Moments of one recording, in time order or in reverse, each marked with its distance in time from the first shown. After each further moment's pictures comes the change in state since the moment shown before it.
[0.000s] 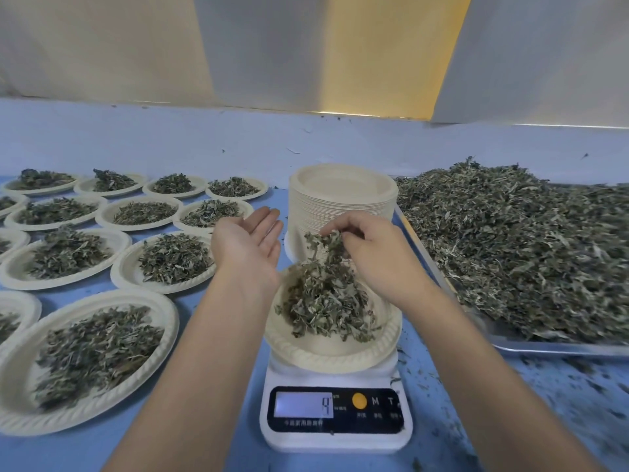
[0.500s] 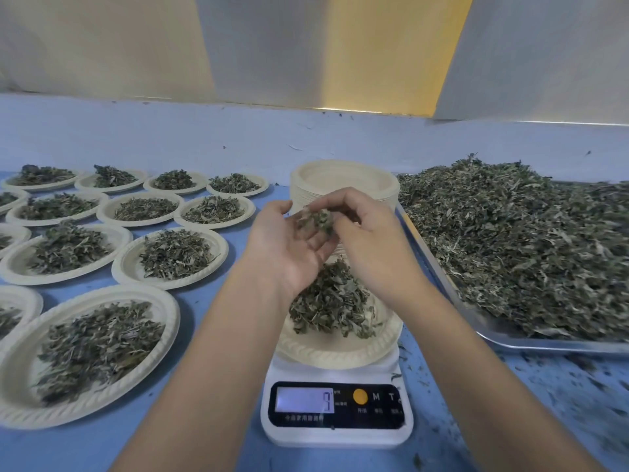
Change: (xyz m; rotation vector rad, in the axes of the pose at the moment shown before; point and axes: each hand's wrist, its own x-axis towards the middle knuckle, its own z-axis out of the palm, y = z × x) left_hand -0.015 -0.012 0.020 -0.006 -0.275 -0.227; right_hand -0.005 -0.023 0.008 0.249 0.061 -0.090
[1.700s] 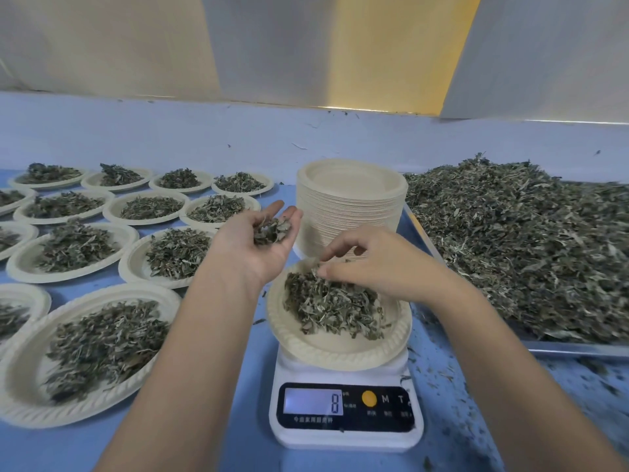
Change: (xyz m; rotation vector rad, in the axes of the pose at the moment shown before) left_hand 0.009 0.027 -0.032 -0.264 0.102 0.077; right_hand 0.003 0.010 -0.021 -0.433 -0.427 0.195
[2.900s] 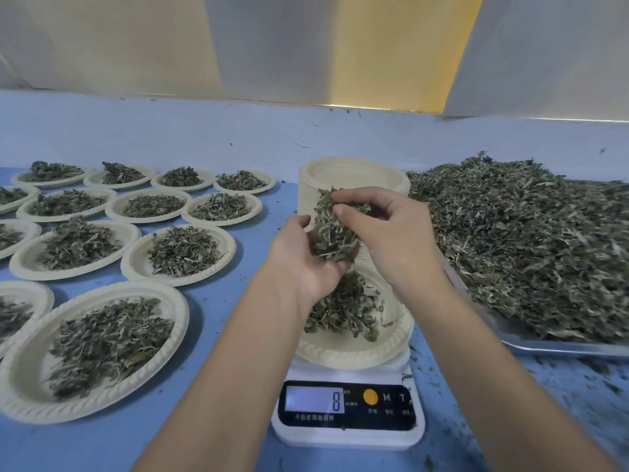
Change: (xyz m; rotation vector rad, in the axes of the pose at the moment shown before) left_hand -0.007 -0.045 0.017 0.128 -0.030 -0.188; right_hand 0.003 -0.015 0.011 0.628 0.572 -0.160
